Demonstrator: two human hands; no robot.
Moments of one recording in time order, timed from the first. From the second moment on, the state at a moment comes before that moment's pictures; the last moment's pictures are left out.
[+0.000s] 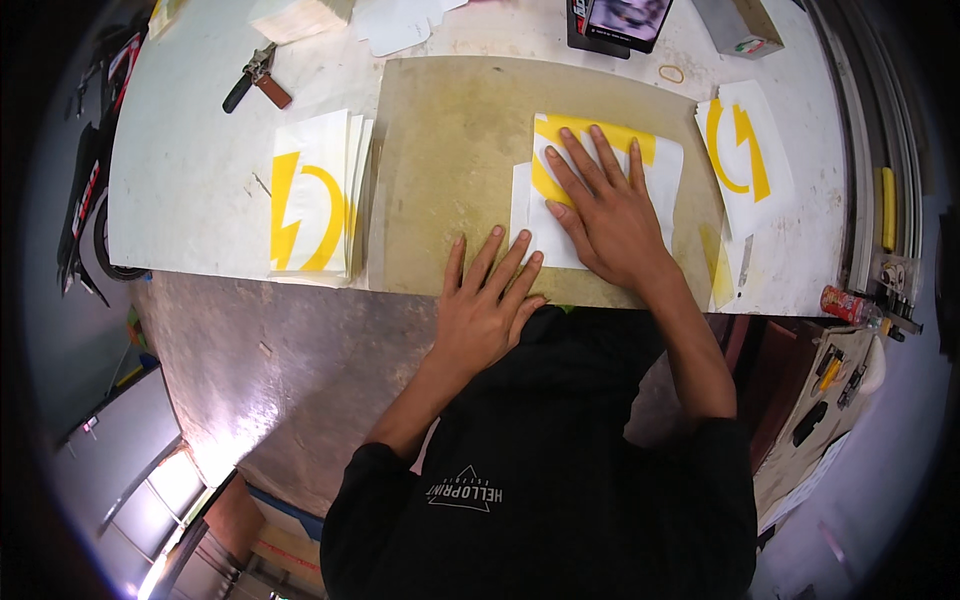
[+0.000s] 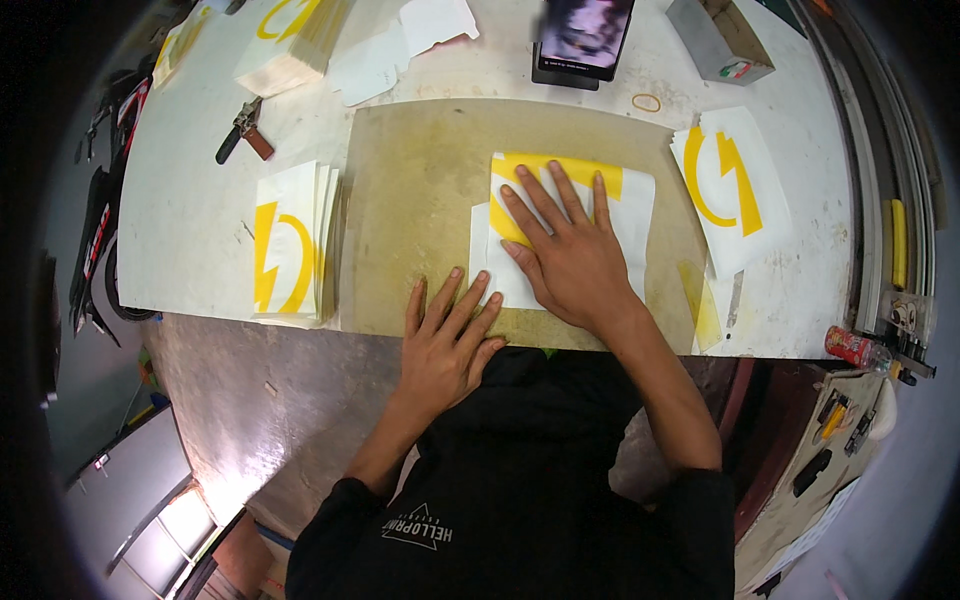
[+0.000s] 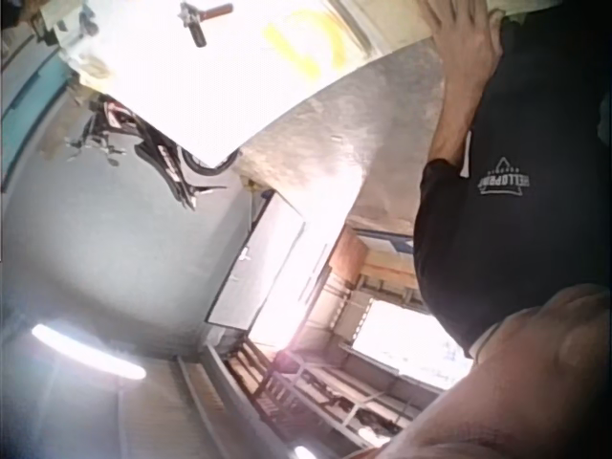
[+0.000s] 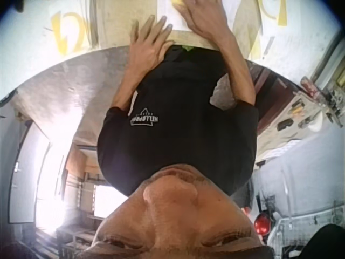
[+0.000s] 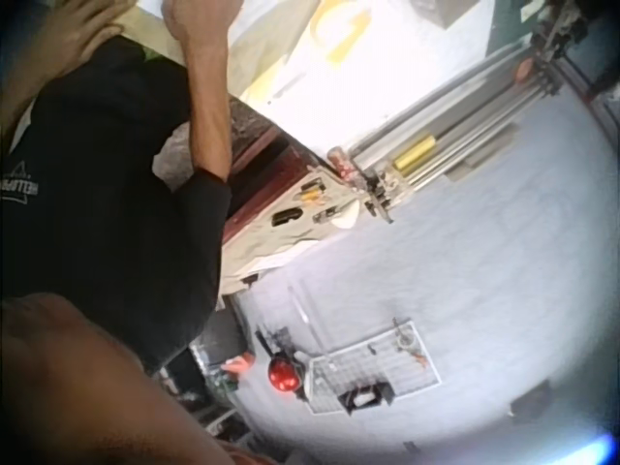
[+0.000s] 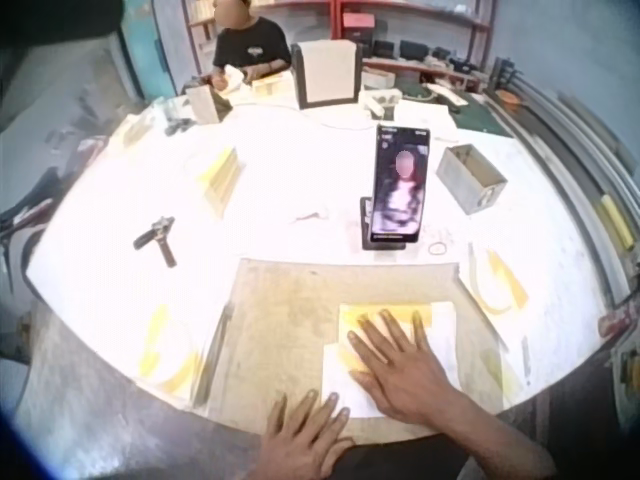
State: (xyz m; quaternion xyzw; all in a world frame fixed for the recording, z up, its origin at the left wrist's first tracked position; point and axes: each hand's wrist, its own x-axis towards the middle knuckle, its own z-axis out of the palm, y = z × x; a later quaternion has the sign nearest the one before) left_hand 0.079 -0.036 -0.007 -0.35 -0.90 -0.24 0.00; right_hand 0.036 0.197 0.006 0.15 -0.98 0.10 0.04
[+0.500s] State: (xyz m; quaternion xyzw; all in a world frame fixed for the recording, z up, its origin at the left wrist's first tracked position) left_hand 0.092 -0.032 -0.005 -0.32 -0.91 -0.25 0.03; right_hand 0.024 0.201 -0.005 0.17 -0.98 0.14 0.04
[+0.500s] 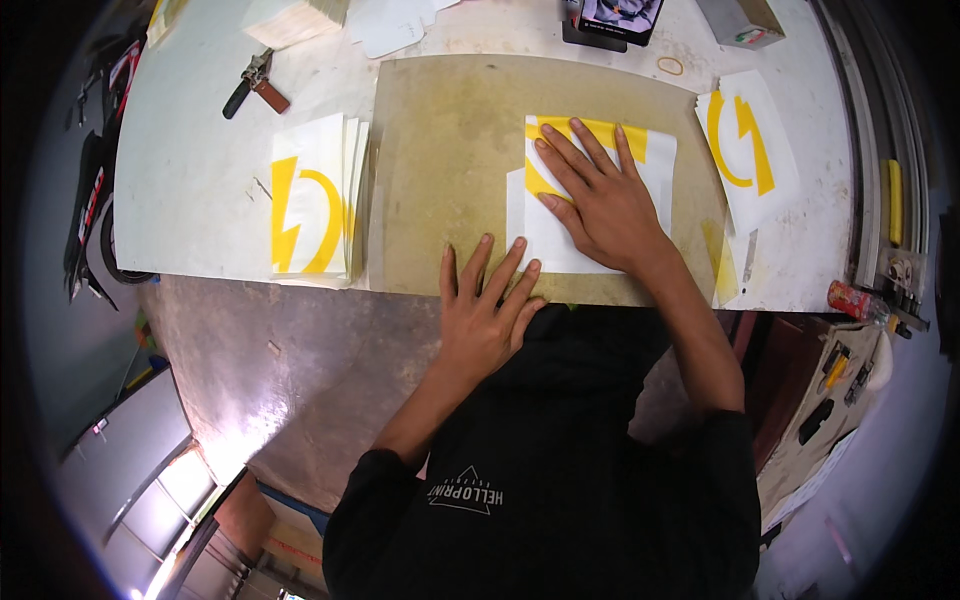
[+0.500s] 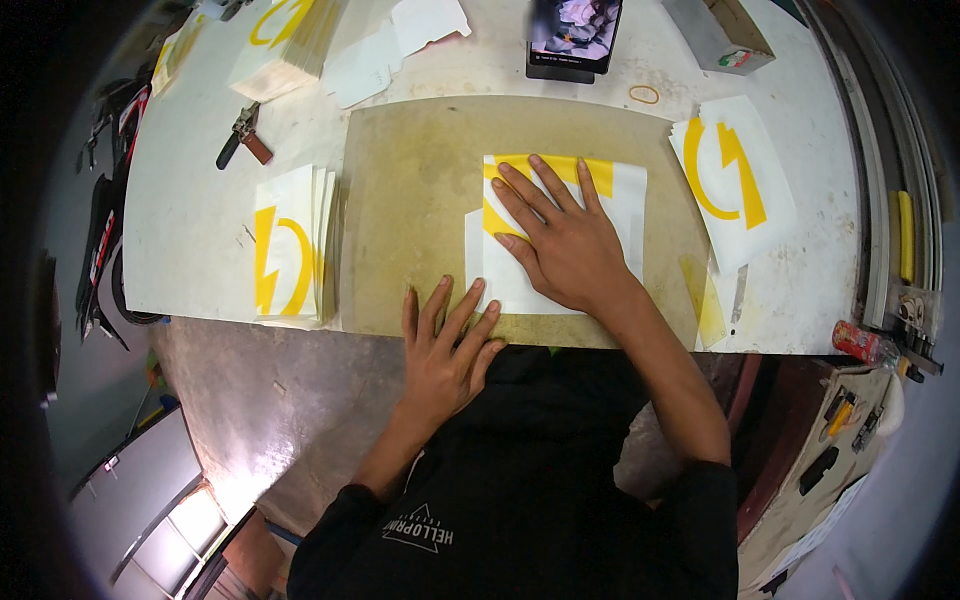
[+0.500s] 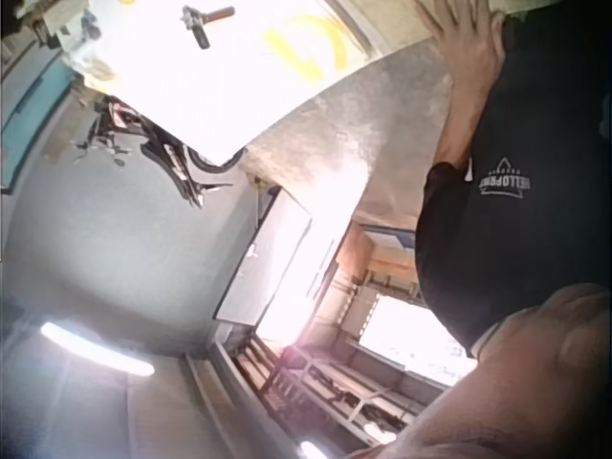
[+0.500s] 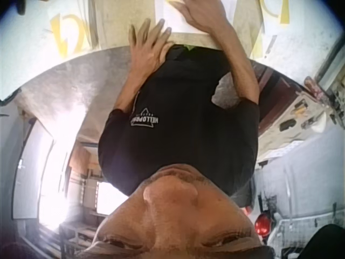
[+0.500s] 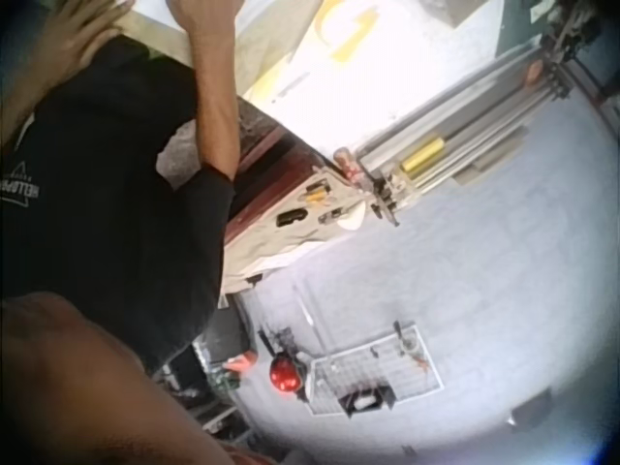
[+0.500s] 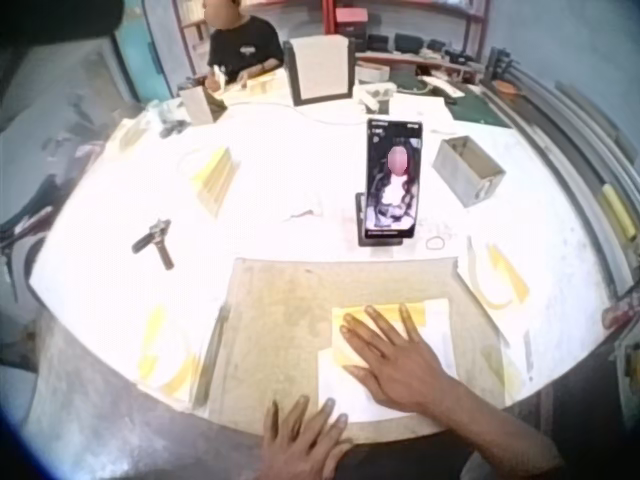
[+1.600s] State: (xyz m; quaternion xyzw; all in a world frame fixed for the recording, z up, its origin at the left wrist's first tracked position) left_hand -0.049 0.013 0.040 -0.41 -0.89 -0.04 -0.20; right_hand 0.134 0.168 0.011 0.09 -0.97 0.20 -0.04
